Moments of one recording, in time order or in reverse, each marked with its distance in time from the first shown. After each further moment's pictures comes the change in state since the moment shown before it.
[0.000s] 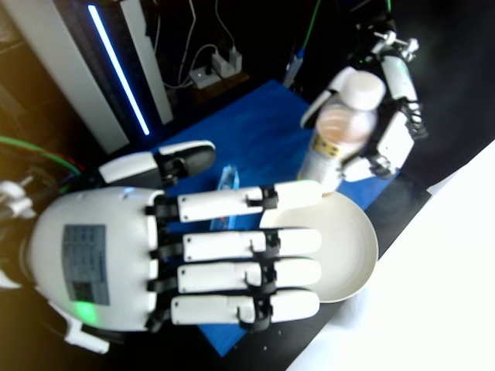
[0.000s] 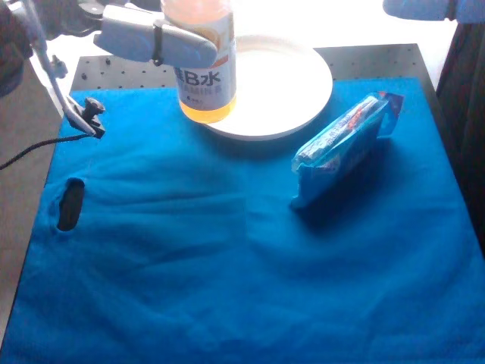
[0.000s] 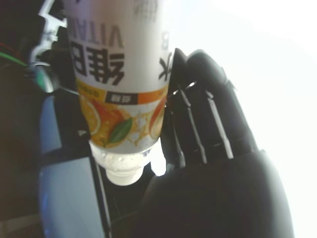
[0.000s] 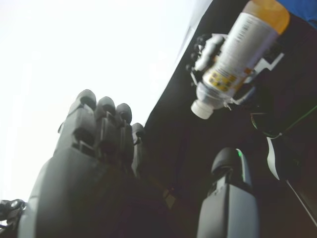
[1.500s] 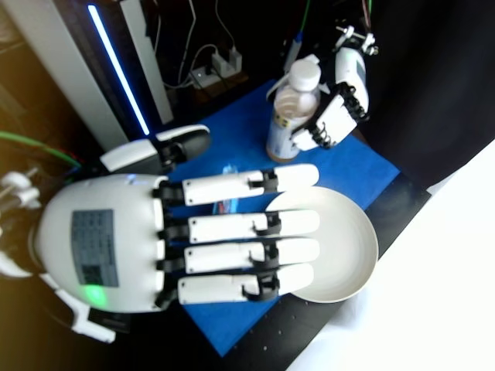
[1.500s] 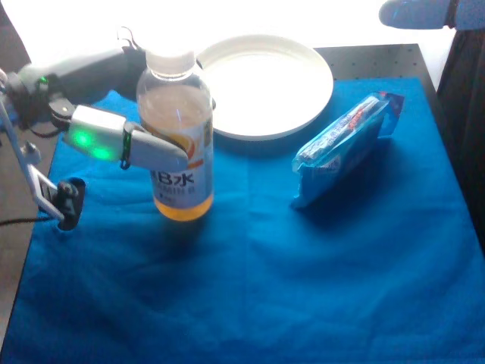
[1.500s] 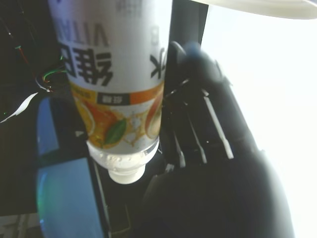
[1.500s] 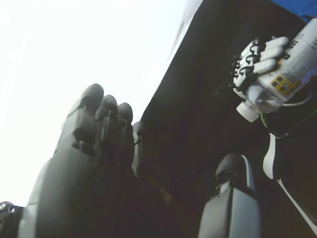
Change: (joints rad) left arm 0.237 0.099 -0.177 -0.085 -0.115 0.102; right arm 0.000 0.002 -0.012 -0.019 0.010 0.000
